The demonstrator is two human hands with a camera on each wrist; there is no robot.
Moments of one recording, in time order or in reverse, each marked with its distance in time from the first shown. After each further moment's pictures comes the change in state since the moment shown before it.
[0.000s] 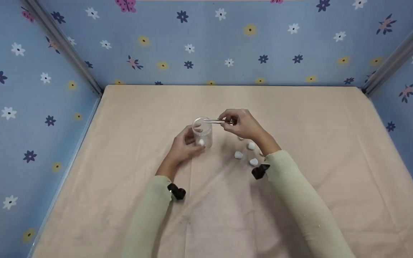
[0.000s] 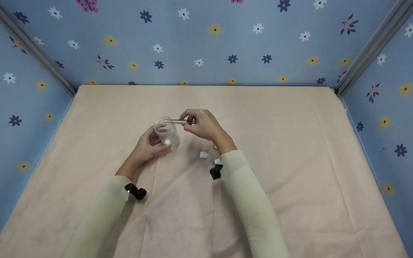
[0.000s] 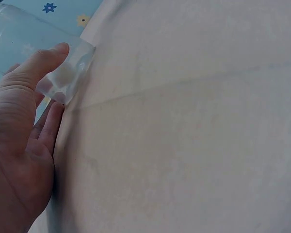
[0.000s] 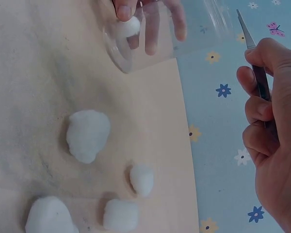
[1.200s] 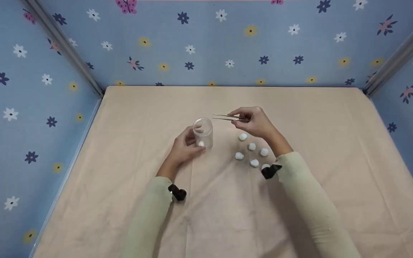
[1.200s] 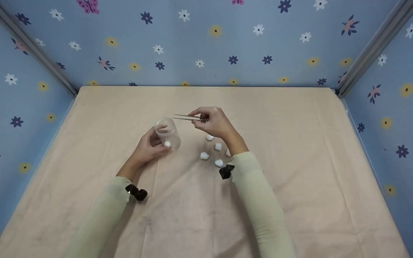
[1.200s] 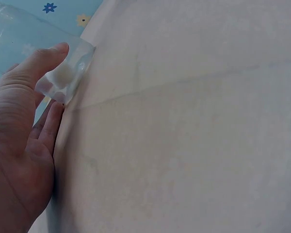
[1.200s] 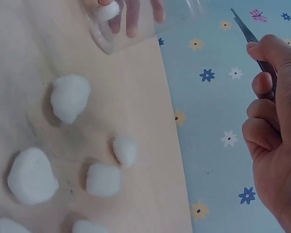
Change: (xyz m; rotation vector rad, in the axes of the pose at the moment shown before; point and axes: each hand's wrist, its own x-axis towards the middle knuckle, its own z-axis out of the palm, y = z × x) left_hand -0.001 0.002 0.000 0.025 0.009 -0.045; right_hand -0.015 0.008 -0.026 0.069 0.069 0.014
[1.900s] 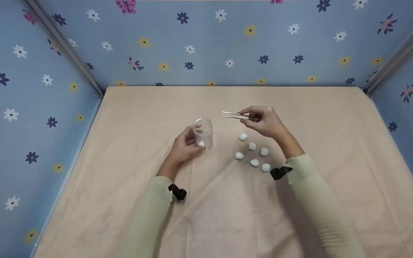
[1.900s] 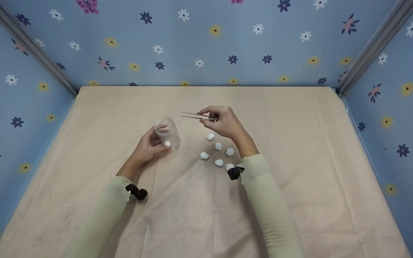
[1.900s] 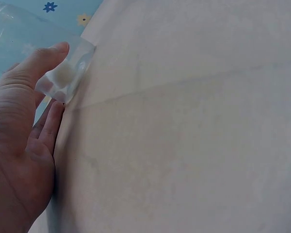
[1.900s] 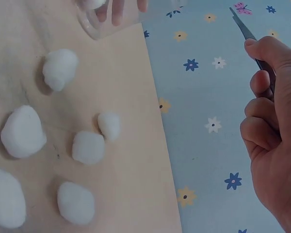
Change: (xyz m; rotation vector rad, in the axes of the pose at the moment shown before) left_hand 0.001 -0.001 -0.001 -0.013 -0.006 0.030; right_hand -0.017 0.000 -0.023 0.013 0.042 0.009
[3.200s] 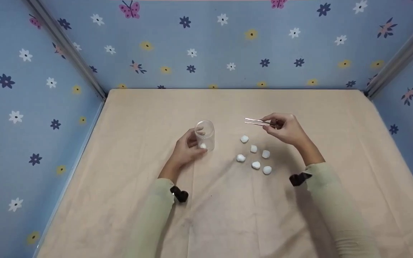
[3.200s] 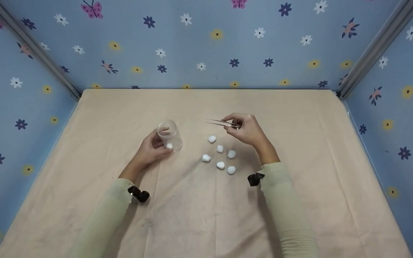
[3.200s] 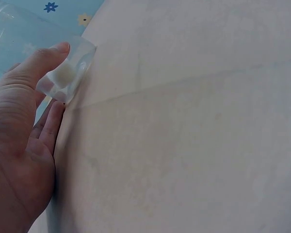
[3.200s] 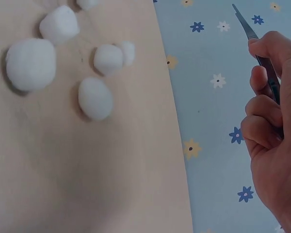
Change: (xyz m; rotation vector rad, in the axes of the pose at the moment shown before) left_hand 0.001 -0.001 -0.002 0.020 0.006 -0.001; right_hand -0.036 0.032 -0.039 -0.085 0.068 0.056
